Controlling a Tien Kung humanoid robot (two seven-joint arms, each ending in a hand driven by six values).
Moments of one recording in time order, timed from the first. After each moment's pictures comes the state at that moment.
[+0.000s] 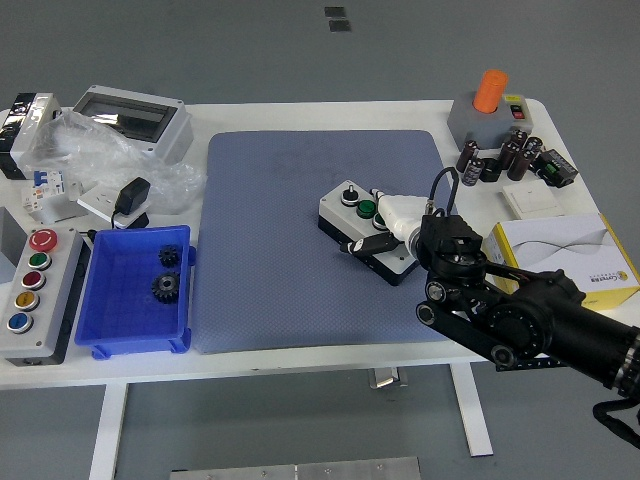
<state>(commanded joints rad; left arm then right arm) -0.06 0.26 -0.33 -0.26 0.10 0.09 -0.03 0.77 -0.19 0.43 1.10 -1.82 0.01 -0.65</state>
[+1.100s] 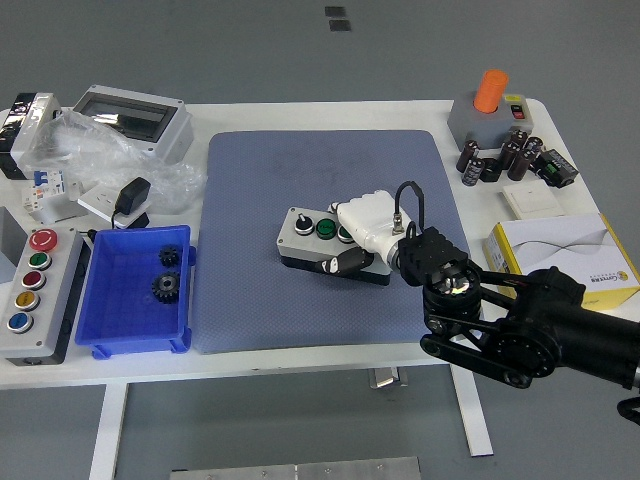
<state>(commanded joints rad) -0.06 0.25 -0.21 -0.26 -0.03 0.10 -0.11 0.84 -0.26 0.20 1.24 -1.97 -0.15 -0.44</state>
